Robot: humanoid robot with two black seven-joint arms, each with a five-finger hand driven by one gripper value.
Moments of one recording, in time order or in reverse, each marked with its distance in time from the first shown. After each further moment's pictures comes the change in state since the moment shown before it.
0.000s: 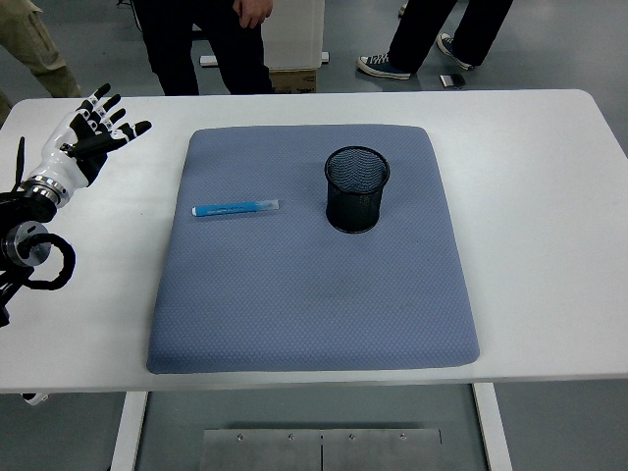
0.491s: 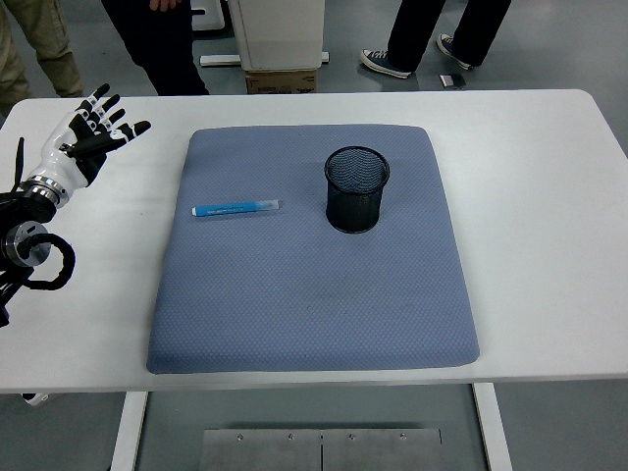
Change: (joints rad) left arm 0.001 0.000 0.000 0.000 -0.002 0.004 0.000; right arm 0.000 0.000 0.000 0.000 0.000 0.000 0.000
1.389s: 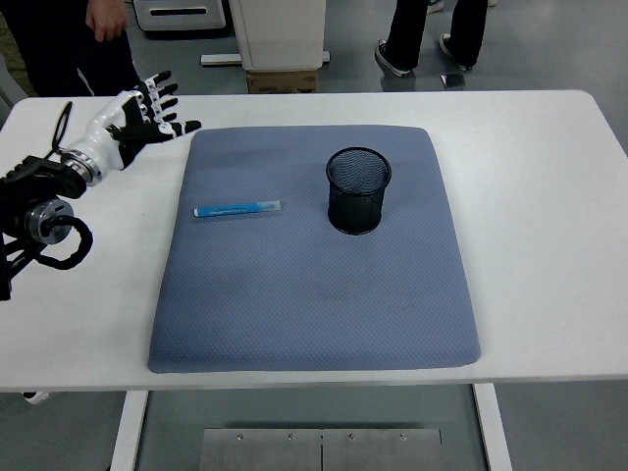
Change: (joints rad) left arm -0.207 0.006 0.384 -0.071 0.000 0.004 0.002; right arm 0.000 0.000 0.000 0.000 0.000 0.000 0.000
